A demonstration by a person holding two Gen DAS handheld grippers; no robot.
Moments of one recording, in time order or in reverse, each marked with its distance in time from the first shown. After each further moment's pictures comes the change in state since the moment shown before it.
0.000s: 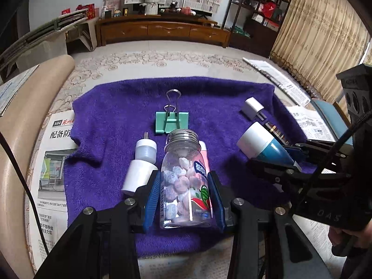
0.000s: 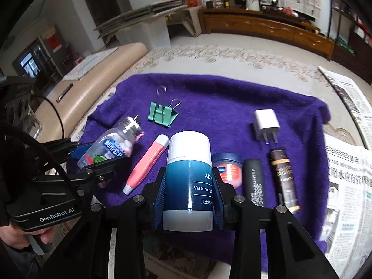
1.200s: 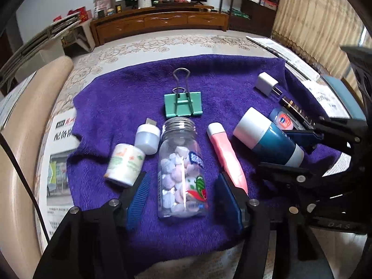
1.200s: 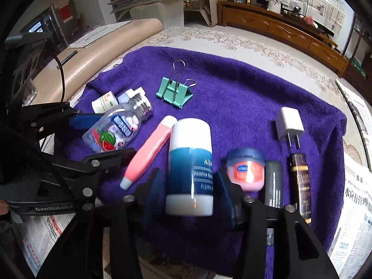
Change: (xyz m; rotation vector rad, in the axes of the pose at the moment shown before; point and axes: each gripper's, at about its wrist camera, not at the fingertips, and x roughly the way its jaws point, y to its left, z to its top) left arm 0.014 0.006 -0.007 0.084 0.068 0.074; right arm 0.023 0.018 -0.009 -0.148 0.076 -0.036
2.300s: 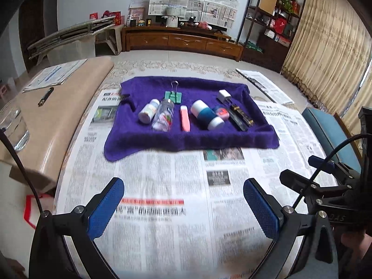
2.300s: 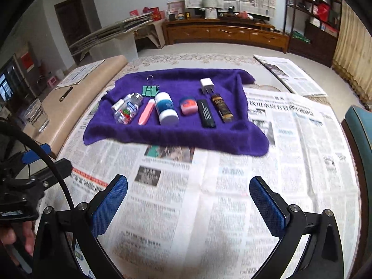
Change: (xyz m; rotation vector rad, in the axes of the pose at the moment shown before) left arm -0.171 -0.055 -0.105 -0.184 -0.139 0.030; right arm -0.165 0.023 -0.128 0.309 -0.143 -0.159
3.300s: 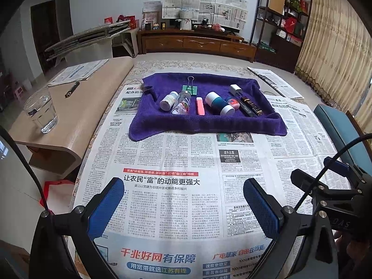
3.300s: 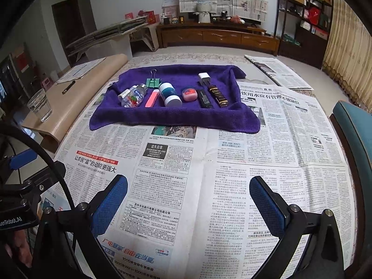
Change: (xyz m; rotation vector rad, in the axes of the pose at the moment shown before) left arm -0.038 0.002 -0.039 -0.013 -0.024 0.106; right arm -0.035 0.021 -0.043 0.006 -0.029 -0.059
